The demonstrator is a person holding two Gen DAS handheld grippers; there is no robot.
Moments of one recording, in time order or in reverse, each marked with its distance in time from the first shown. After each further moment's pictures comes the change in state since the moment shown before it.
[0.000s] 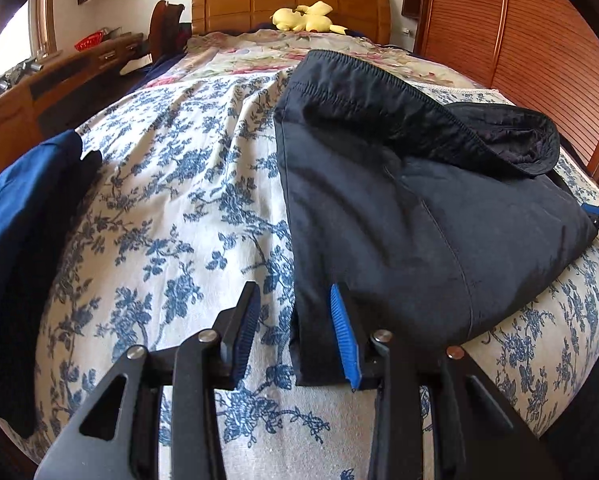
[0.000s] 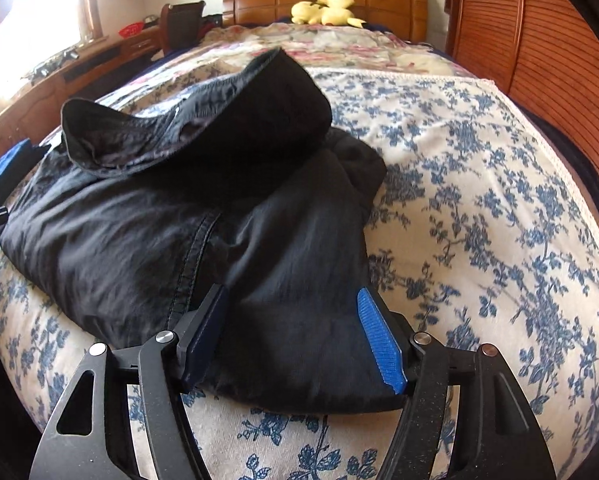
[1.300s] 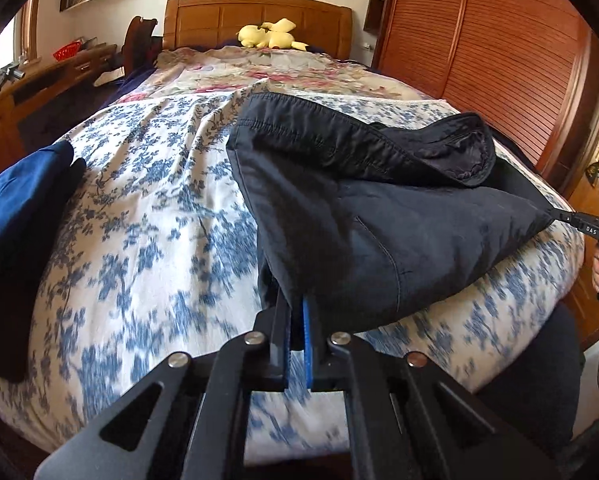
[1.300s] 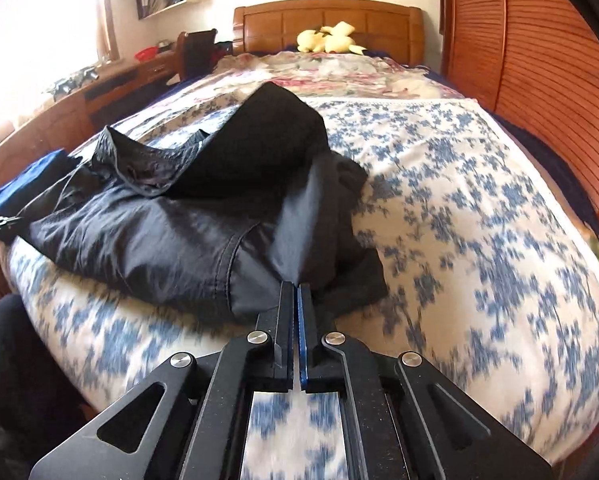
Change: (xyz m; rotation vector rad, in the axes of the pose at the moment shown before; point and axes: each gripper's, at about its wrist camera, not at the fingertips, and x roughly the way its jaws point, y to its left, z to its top) left arm -0.086 -0.033 -0.035 0.029 -0.052 -0.140; right arm -0.098 0.007 -0.045 0.012 -0.100 0.034
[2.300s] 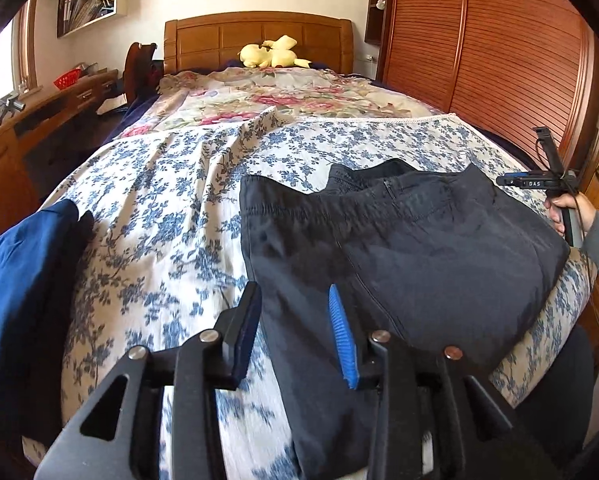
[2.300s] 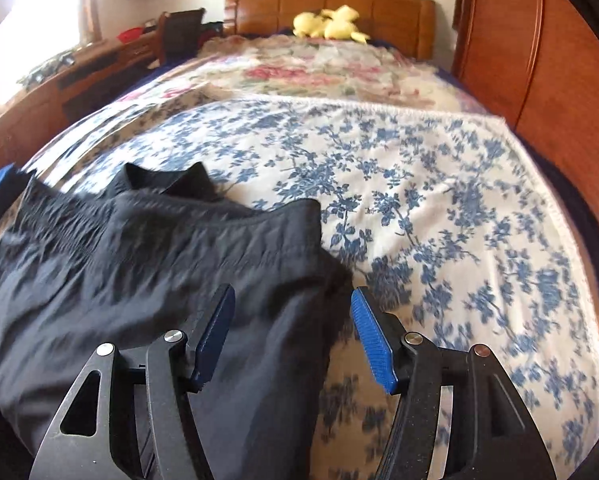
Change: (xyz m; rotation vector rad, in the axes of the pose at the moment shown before) left arm 0.024 0.020 0.069 0.047 -0.047 0.050; right arm 0.142 -0.042 0.131 -0.041 0.084 -0.036
